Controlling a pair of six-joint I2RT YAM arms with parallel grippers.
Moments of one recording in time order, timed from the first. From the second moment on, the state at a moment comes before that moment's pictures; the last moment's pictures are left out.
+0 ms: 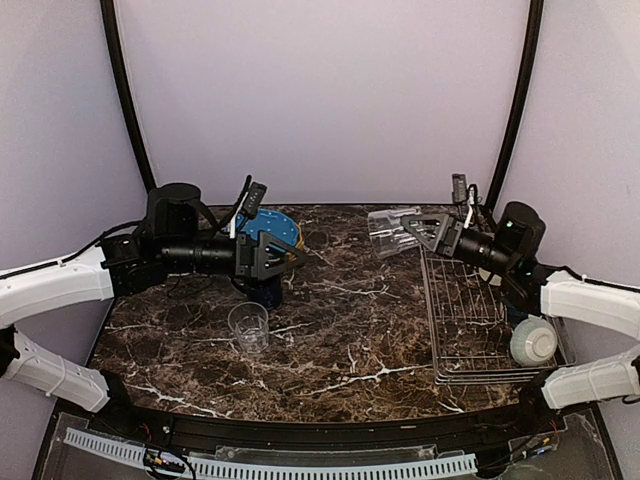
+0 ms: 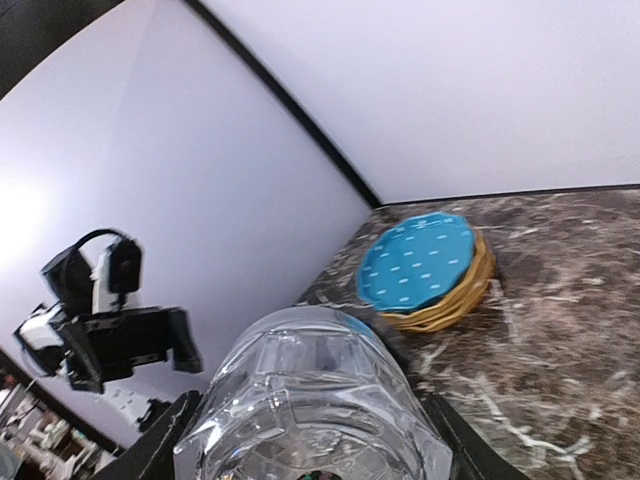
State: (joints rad) left arm -0.83 1.21 0.98 -0.12 0.45 -0.59; right arm 0.44 1.10 0.60 0.50 -0.56 0.69
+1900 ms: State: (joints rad) left arm -0.77 1.34 1.25 -0.99 0.11 -0.42; right arm 0.69 1.23 0.74 0.29 -0.26 0.60
